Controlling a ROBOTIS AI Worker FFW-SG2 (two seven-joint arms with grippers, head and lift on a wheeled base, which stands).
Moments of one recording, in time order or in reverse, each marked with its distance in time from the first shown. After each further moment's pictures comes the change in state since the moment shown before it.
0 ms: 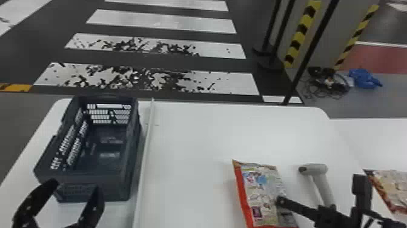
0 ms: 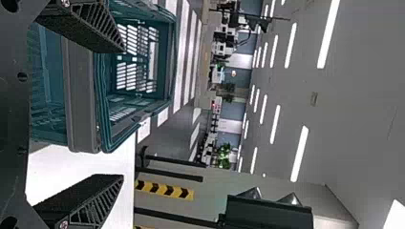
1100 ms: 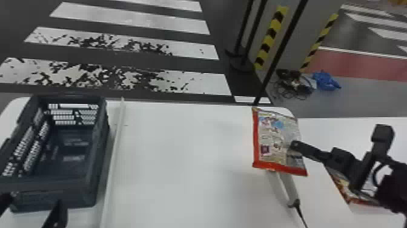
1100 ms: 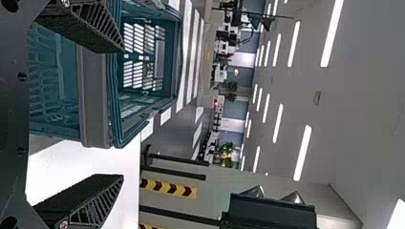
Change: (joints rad) left arm 0.016 -0.001 -0.008 0.016 -0.008 -0.022 -0.003; right arm -0.312 -0.070 -0.259 -0.039 -0.035 0.235 -0.105
